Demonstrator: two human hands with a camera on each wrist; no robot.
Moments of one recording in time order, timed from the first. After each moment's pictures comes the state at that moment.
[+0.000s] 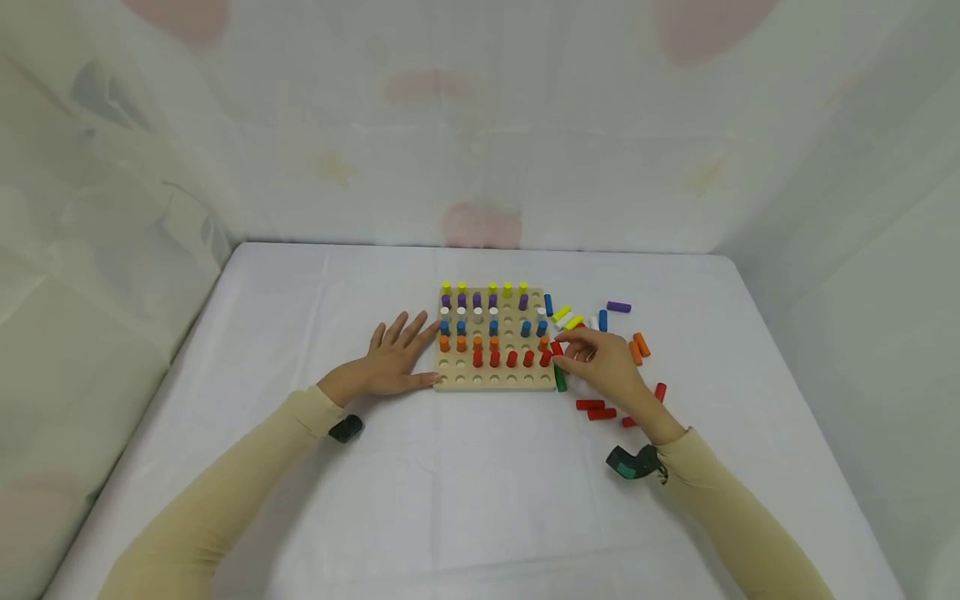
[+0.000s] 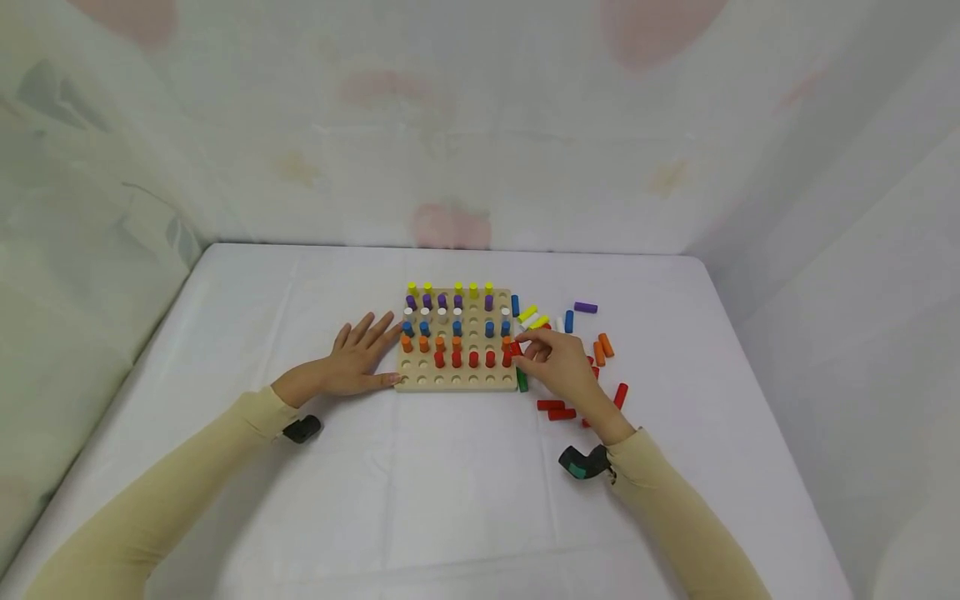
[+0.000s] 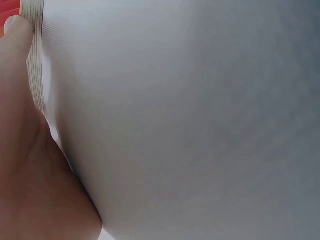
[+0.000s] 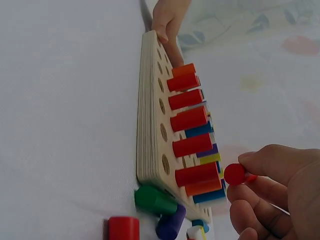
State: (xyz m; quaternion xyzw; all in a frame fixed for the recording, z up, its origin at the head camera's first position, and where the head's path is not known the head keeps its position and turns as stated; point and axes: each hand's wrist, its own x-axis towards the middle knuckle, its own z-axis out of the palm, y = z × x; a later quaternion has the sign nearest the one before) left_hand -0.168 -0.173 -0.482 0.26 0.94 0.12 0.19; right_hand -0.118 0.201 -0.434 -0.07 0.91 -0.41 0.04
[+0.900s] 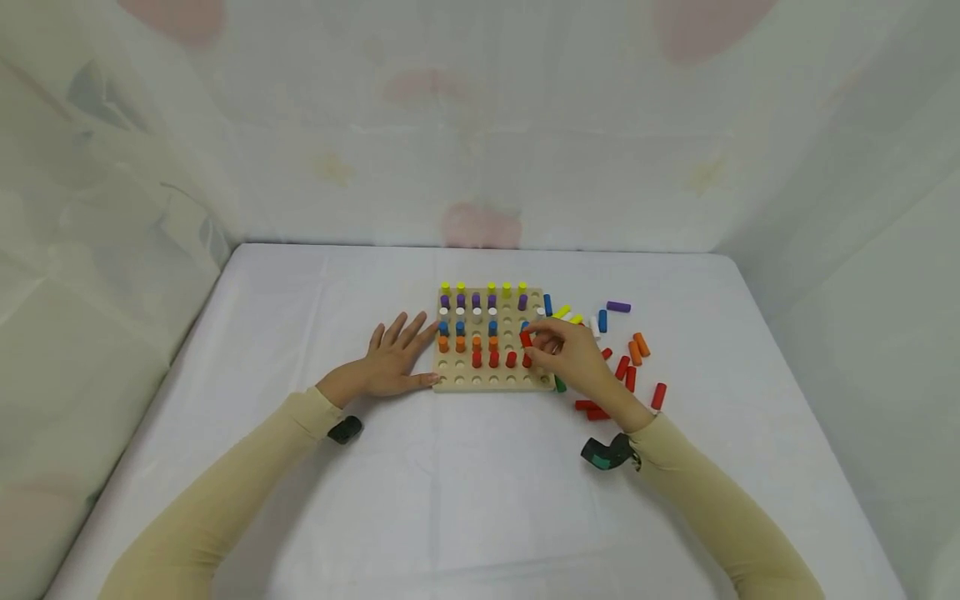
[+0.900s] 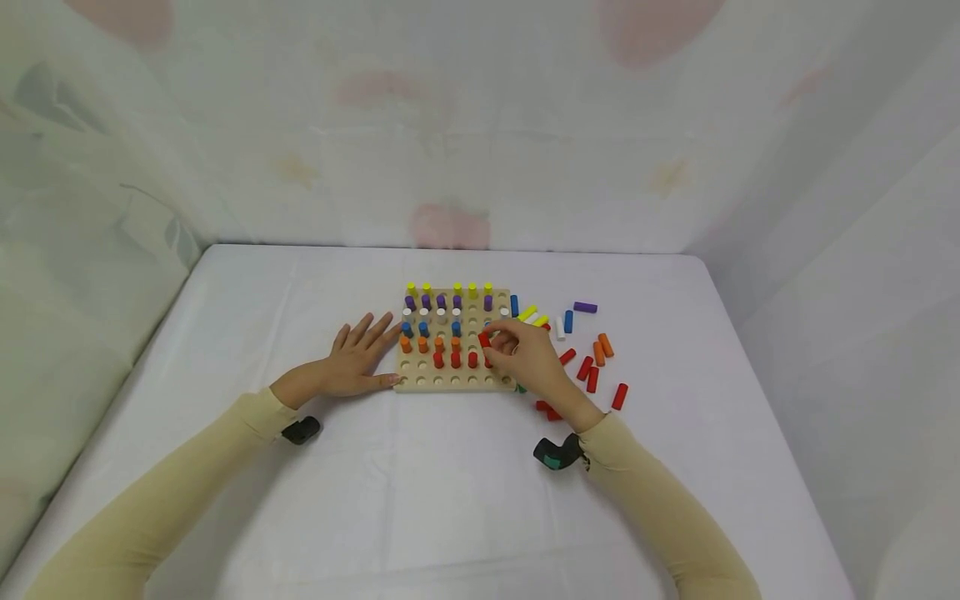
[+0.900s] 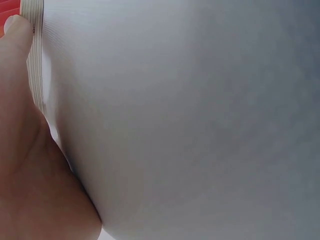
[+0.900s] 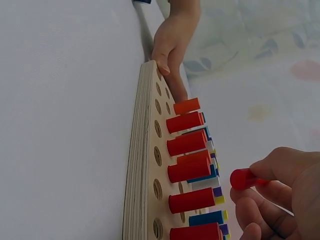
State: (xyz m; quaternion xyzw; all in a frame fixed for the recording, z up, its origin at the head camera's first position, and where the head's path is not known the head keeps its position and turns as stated) left_hand -0.169 -0.173 -0.486 0.26 0.94 0.11 0.19; right_hand -0.130 0.163 -0.430 -0.15 0.88 -0.44 0.03
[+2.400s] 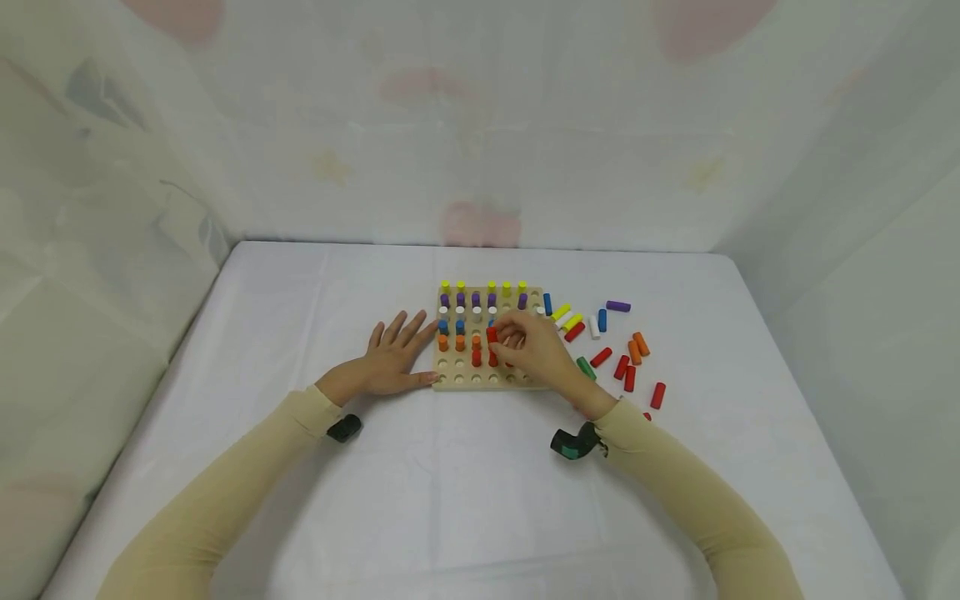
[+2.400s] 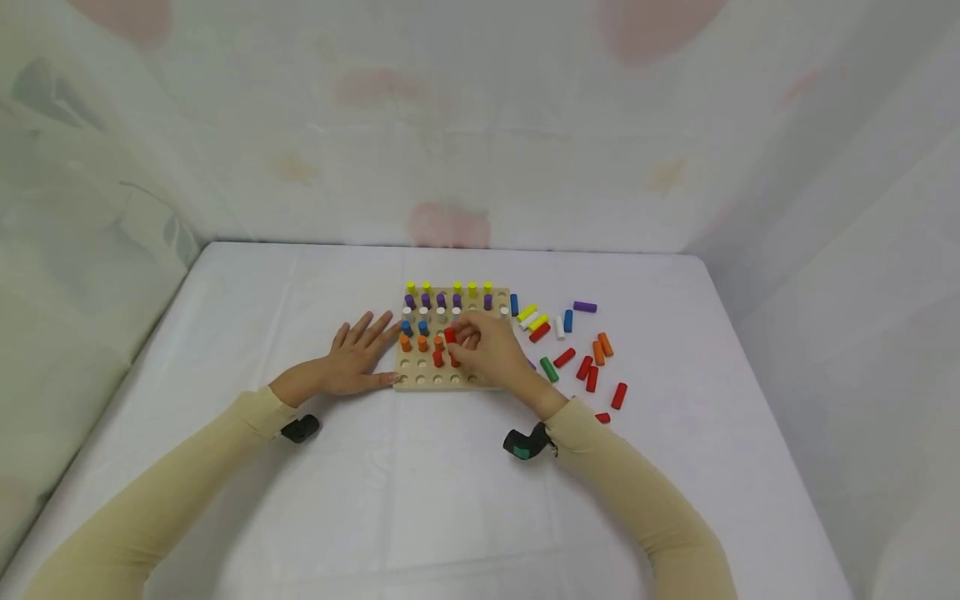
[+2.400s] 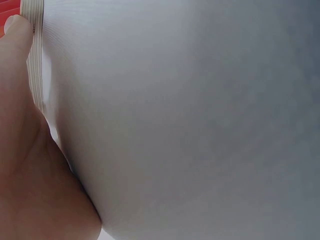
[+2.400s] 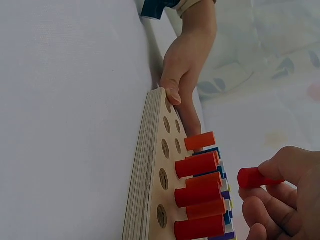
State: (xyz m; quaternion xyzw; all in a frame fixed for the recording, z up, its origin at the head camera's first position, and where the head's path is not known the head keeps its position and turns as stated) left_hand -0.170 -0.174 -0.485 0.26 0.94 0.12 0.19; right_hand -0.144 0.118 -0.431 -0.20 0.88 -0.44 0.01
